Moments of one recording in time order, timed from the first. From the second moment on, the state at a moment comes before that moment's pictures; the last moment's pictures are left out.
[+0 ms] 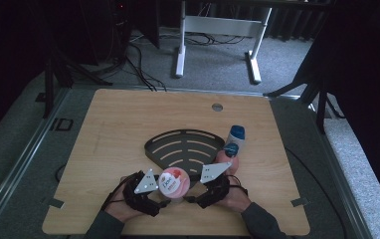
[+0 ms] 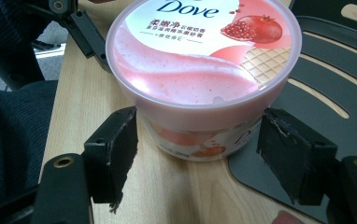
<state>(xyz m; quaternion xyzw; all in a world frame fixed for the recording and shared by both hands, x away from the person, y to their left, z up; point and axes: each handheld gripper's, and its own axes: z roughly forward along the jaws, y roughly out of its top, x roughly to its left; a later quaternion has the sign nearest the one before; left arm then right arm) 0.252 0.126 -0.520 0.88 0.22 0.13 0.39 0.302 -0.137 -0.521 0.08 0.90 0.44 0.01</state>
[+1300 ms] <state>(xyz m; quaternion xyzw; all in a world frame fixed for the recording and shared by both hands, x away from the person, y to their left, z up) 0.254 0.136 -0.514 0.88 0.23 0.14 0.39 0.305 -0.124 -0.514 0.08 0.89 0.44 0.03</state>
